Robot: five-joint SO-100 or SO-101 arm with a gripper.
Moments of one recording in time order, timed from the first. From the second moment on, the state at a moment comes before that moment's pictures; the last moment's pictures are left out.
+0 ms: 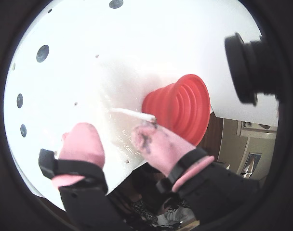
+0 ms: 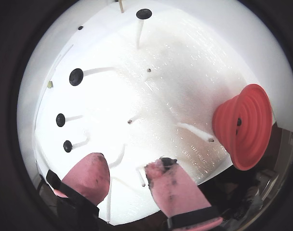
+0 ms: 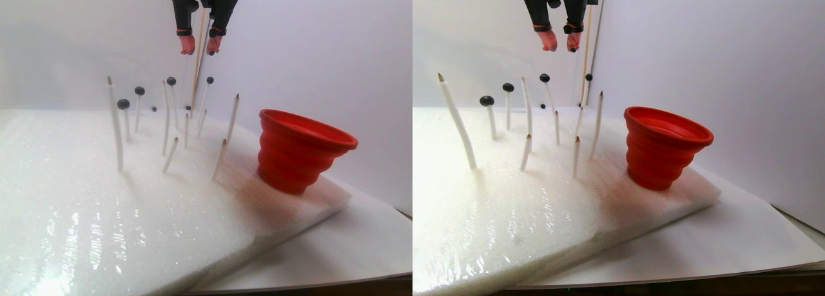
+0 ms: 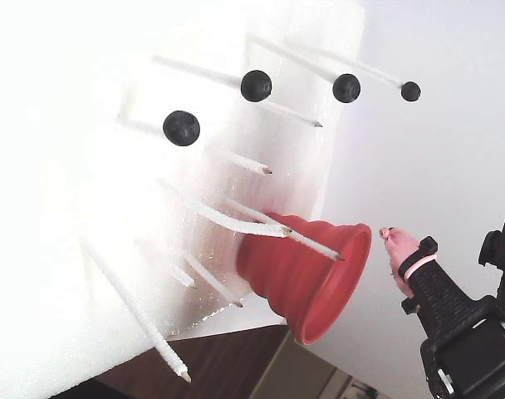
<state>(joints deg) 4.9 132.8 136.8 17.2 -84.1</state>
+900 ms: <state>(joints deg) 0.8 125.3 136.7 8.2 -86.1</state>
